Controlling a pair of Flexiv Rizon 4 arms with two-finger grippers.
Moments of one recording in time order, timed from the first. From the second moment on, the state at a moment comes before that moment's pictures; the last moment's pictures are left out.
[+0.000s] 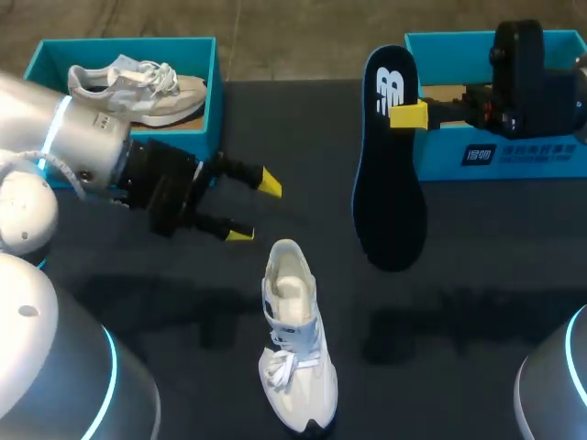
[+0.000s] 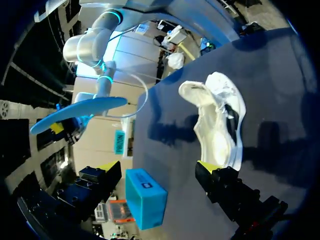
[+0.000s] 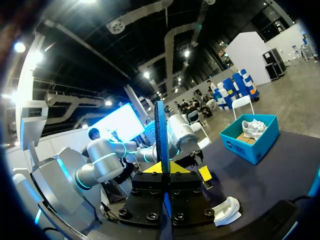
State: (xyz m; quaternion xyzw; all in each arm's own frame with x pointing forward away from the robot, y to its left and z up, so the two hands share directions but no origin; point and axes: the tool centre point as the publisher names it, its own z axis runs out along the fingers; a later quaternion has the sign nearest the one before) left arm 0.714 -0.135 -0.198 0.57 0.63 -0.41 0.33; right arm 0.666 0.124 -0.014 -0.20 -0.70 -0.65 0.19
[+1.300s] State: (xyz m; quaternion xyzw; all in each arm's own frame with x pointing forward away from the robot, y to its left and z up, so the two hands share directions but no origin) left arm 0.739 -0.137 -0.154 0.51 0.50 -0.49 0.50; right arm 0.668 0.125 -0.016 -0.22 -0.70 -0.64 0.22
